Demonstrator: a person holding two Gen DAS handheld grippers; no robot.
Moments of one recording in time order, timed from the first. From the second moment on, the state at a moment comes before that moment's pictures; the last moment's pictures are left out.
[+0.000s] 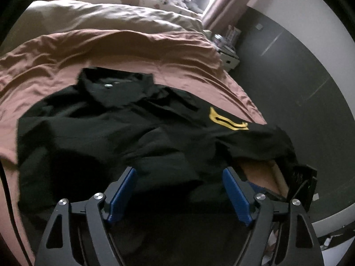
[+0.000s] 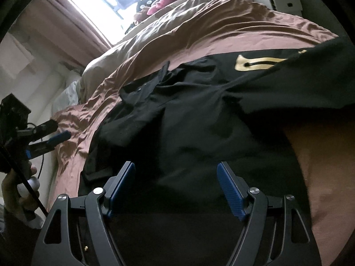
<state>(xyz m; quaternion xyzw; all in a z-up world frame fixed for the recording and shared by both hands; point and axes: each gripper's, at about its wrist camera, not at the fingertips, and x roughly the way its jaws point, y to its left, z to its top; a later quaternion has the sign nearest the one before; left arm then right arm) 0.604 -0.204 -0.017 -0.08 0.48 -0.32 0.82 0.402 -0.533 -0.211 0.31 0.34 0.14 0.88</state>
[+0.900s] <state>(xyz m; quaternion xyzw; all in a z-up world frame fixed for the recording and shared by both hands) 0.563 0.020 -0.093 -0.09 0.50 -0.13 0.85 0.519 -0.398 -0.208 0.02 0.42 -0.02 0.91</state>
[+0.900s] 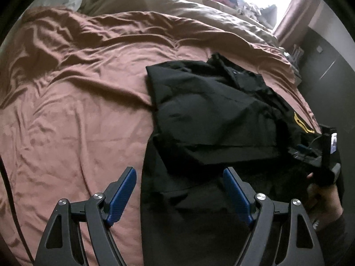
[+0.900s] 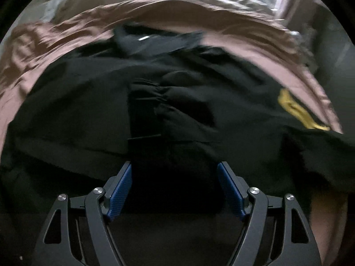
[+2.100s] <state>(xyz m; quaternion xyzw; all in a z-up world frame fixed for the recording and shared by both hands) 0.622 -0.002 -0.181 -0.01 0.55 -0.04 0.84 0.539 -0.553 -0.276 0.29 0.42 0.05 0.86</state>
